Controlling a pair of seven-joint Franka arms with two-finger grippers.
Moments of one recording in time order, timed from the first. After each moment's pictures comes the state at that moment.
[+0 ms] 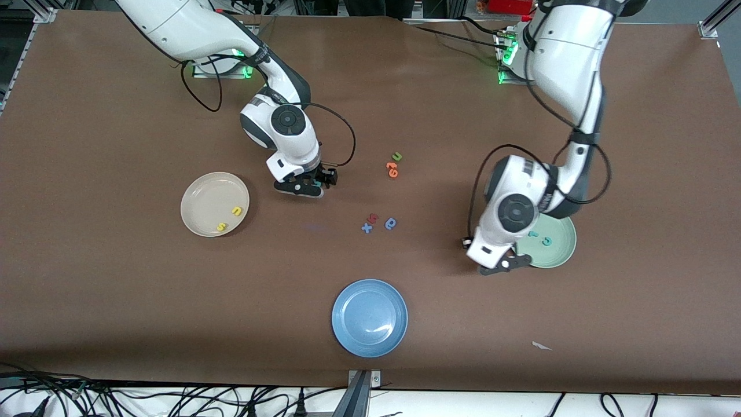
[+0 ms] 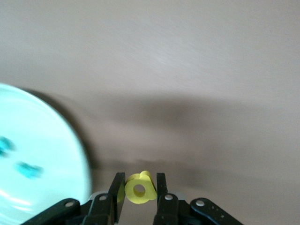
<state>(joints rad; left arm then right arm) -0.41 0.69 0.15 -1.57 -0.05 2.14 -0.40 0.15 0.58 0.50 -2.07 -0.49 2.54 1.16</state>
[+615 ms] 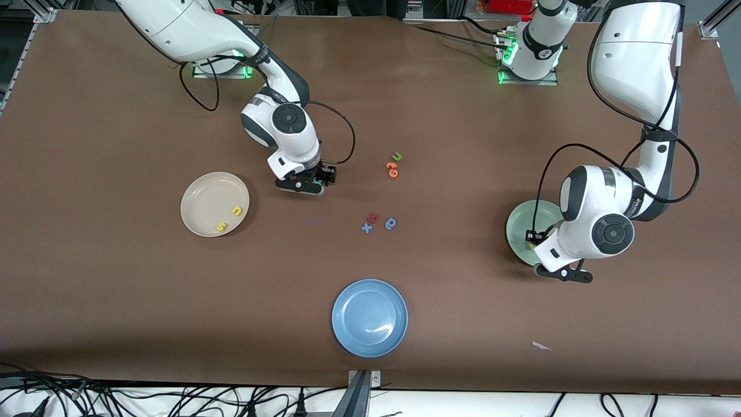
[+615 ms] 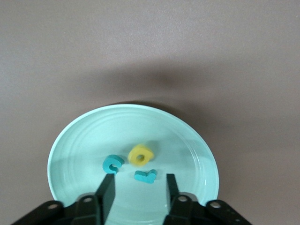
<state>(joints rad) -0.24 0.66 0.15 -1.58 -0.05 2.03 0.06 0.15 0.58 0.50 -2.09 -0.51 2.55 1.17</state>
